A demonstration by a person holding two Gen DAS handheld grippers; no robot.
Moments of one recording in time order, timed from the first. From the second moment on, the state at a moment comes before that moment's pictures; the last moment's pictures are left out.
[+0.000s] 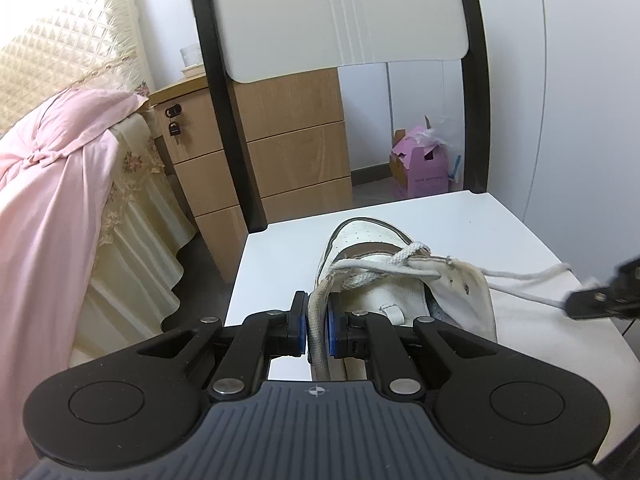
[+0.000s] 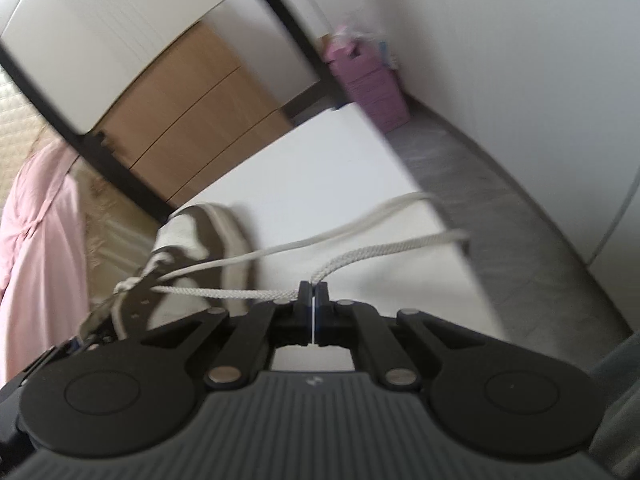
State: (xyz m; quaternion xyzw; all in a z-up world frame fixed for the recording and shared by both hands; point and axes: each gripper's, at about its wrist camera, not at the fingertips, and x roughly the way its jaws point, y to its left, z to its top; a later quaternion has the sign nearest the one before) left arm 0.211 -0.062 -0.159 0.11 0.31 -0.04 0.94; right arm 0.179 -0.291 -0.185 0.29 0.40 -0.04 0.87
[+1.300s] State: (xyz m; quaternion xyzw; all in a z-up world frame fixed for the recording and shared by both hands) left arm 0.222 -0.061 -0.178 0.08 0.38 -0.04 0.92; right arm 0.260 -0.296 -0.202 0.51 0.29 -0.01 0.81
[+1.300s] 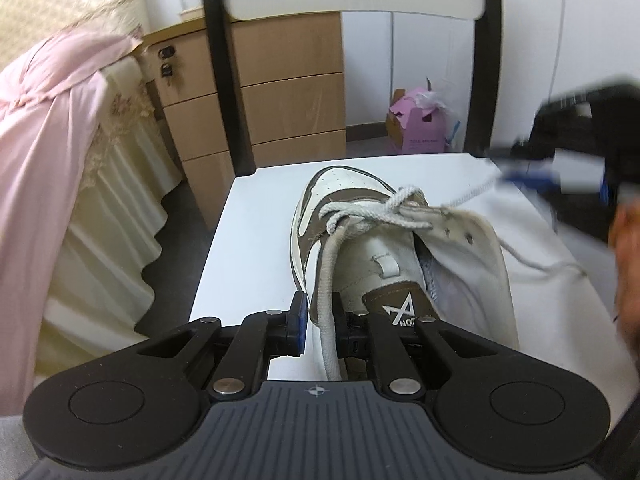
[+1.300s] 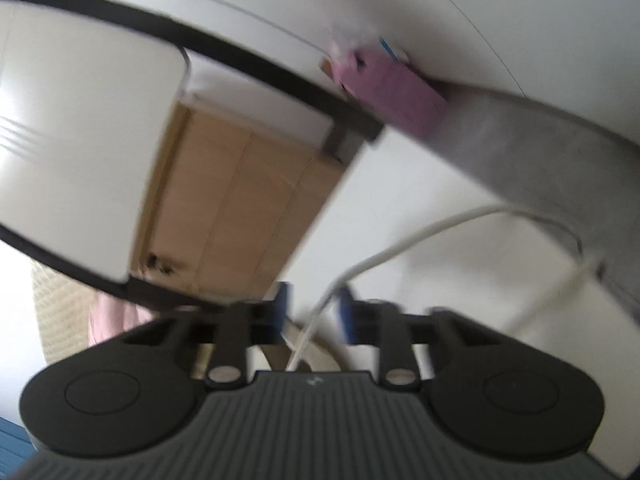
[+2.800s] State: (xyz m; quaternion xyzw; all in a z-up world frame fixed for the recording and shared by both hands) left arm 0.206 -0.034 -0.130 0.01 0.25 -0.12 0.96; right arm 0.261 -0.288 -0.067 0.33 0.23 0.25 0.88
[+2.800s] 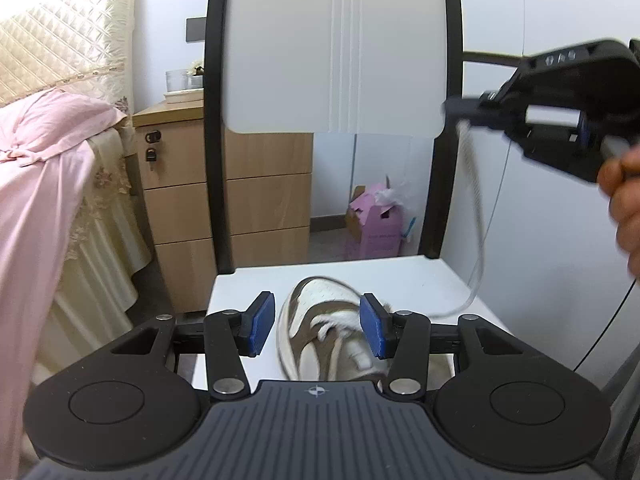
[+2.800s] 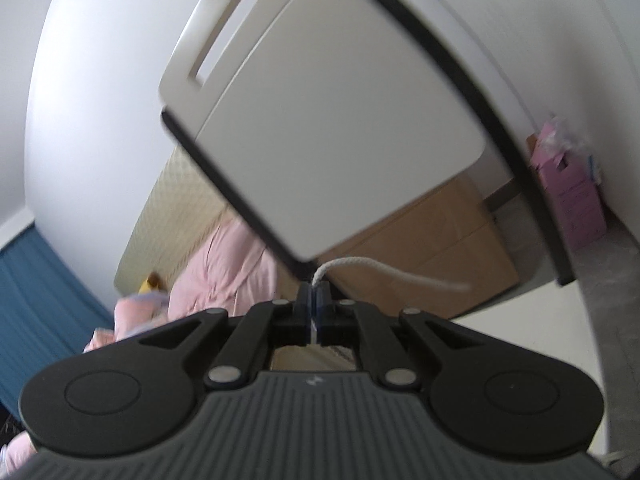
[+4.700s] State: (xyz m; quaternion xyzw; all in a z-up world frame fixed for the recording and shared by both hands) left arm 0.197 -0.059 -0.135 0.04 0.24 -0.25 0.94; right arm 0.263 -0.285 -0.083 0.35 0.22 0.20 0.89
